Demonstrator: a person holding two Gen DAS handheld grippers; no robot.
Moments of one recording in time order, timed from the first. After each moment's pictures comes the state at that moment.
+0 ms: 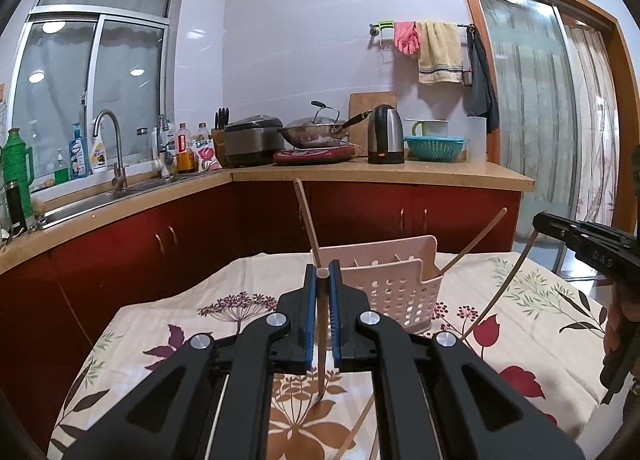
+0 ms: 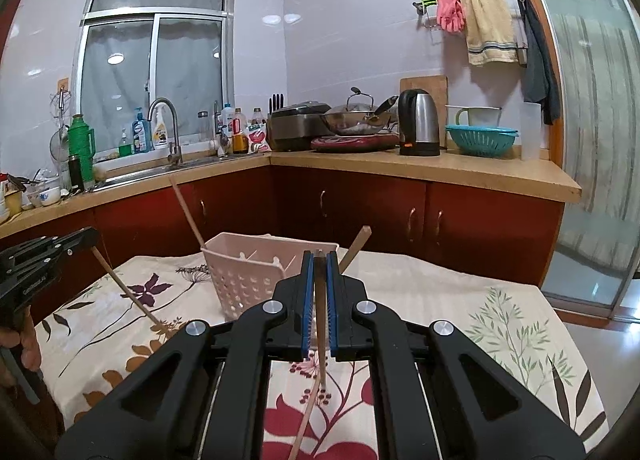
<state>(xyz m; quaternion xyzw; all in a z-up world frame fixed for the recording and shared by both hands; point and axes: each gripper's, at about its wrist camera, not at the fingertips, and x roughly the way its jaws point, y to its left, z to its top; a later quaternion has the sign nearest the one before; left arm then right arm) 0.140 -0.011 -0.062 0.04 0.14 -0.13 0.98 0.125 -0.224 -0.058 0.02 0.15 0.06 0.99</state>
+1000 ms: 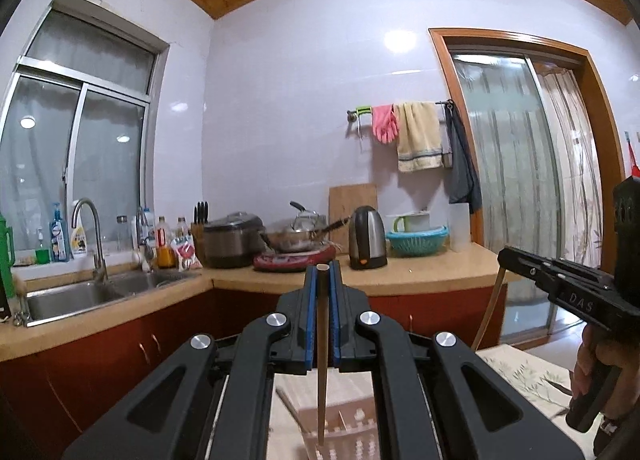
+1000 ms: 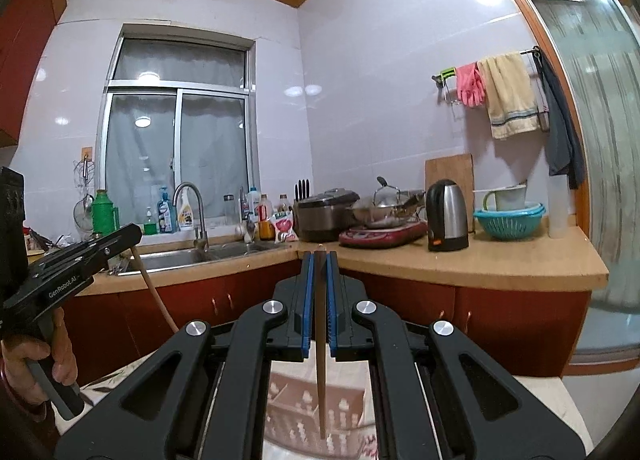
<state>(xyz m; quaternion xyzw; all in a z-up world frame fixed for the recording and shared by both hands) 0.180 -0.039 0.059 0.04 -0.01 -0.17 0.98 0.165 -0.229 0.051 0.05 0.01 0.11 0.99</state>
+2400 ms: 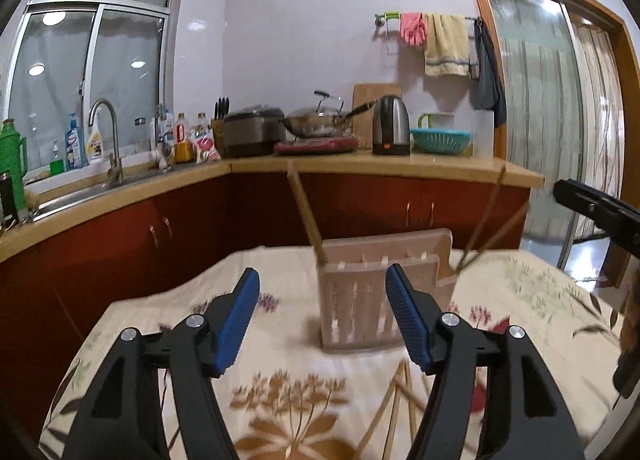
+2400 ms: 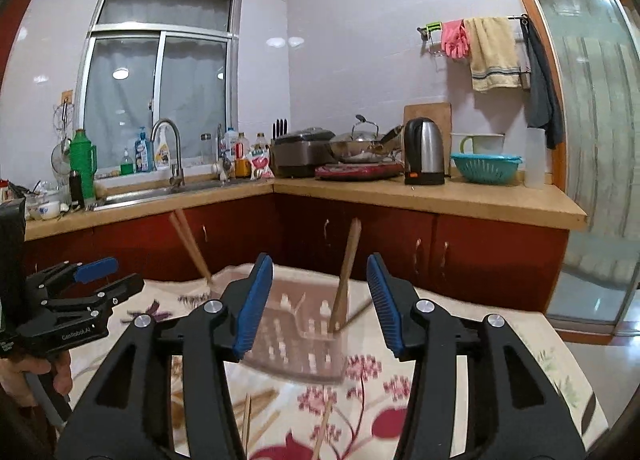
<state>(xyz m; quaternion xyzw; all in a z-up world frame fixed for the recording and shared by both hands) 0.164 -0.010 -0.080 0.04 0.16 -0.12 0.98 0.117 -0.206 -0.052 0.01 0.11 0.06 0.99</state>
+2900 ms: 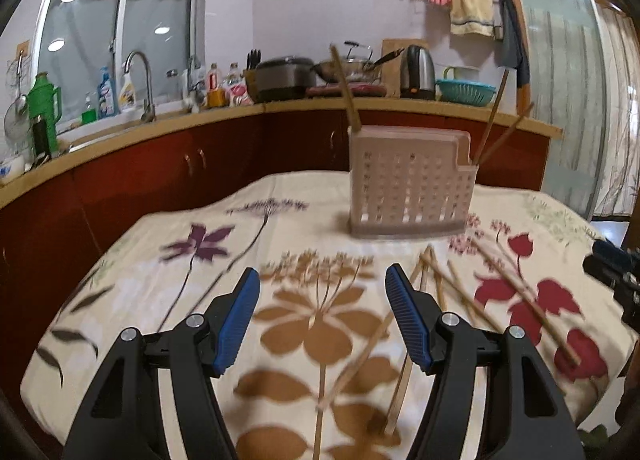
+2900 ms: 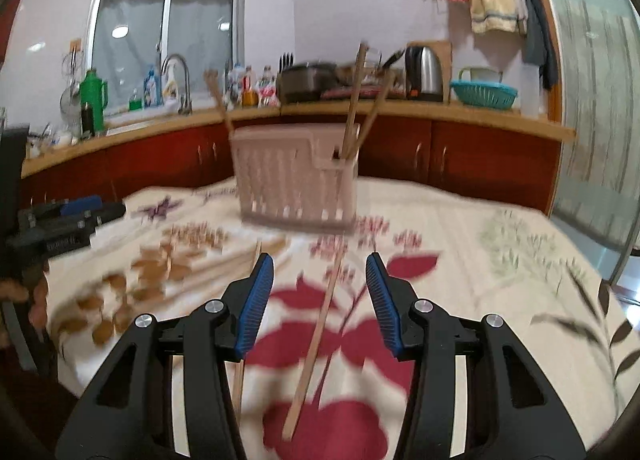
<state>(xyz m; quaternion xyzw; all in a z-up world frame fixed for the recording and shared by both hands) 0.104 0.012 -0.163 0.04 0.23 -0.06 0.97 0.044 -0.192 -0.181 0.00 0.21 0.07 0.97</state>
